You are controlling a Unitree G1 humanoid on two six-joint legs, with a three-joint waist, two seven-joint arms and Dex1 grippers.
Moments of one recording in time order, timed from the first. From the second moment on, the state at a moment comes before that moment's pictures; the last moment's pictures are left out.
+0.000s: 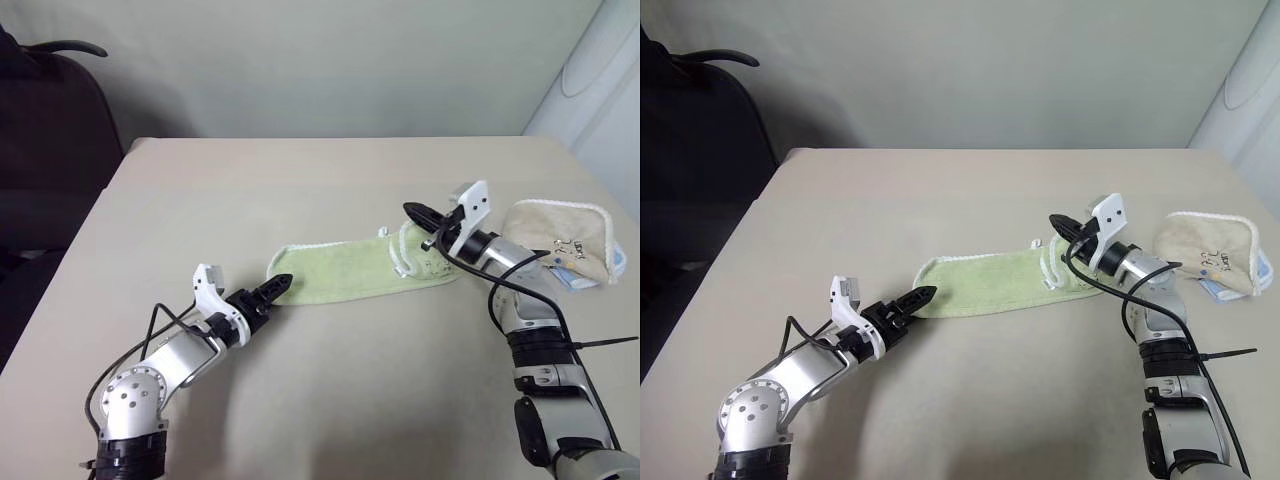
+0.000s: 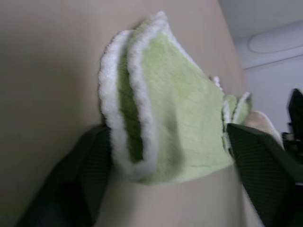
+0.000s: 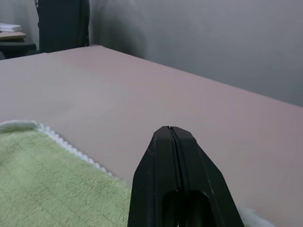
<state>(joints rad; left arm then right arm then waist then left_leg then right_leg) -0.10 0.37 0.27 -0.21 -1.54 0.88 0.29 -0.60 -0.39 -0.06 0.27 0.28 0.13 0.75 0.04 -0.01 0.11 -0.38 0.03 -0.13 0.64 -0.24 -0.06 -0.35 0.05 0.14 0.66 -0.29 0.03</state>
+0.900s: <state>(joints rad) -0.23 0.77 0.53 -0.15 -1.46 0.89 0.05 -0.57 -0.40 -0.07 0.27 0.29 0.13 0.74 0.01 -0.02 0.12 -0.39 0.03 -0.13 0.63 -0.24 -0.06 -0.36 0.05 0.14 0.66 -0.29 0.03</state>
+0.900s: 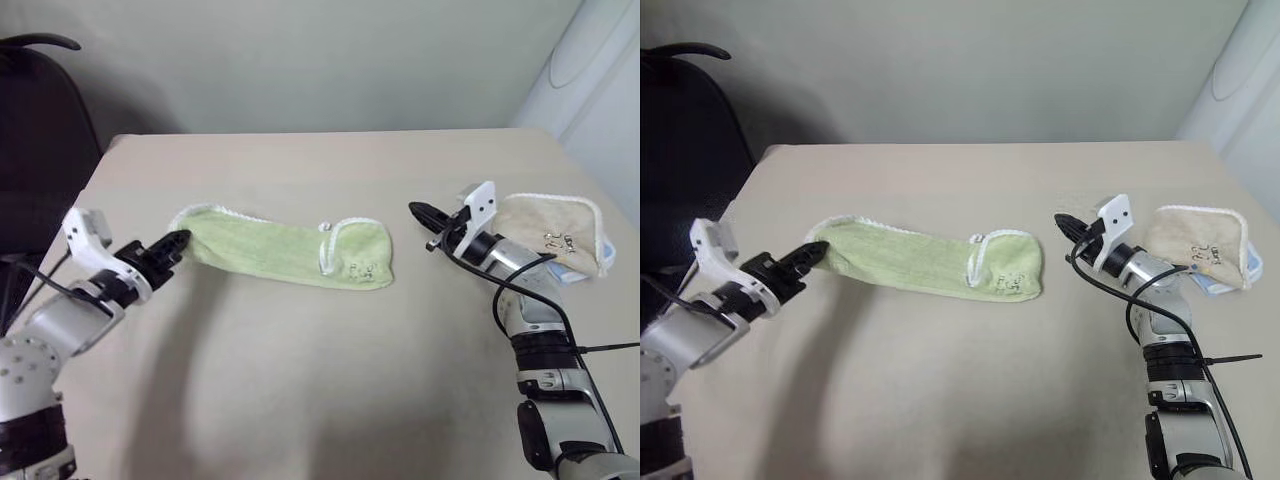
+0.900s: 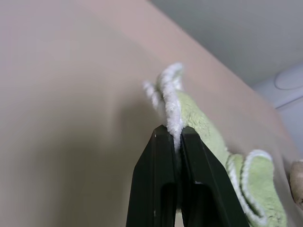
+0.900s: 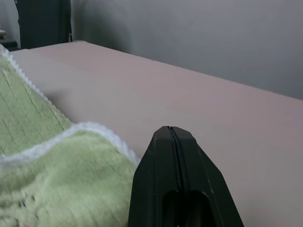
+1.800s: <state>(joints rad) -0.94 0.43 -0.34 0.14 -0.72 1.01 -0.63 -0.41 -0.40 -0.15 0.10 0.30 0.16 0.61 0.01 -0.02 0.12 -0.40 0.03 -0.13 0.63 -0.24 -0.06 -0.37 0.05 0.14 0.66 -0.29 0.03</state>
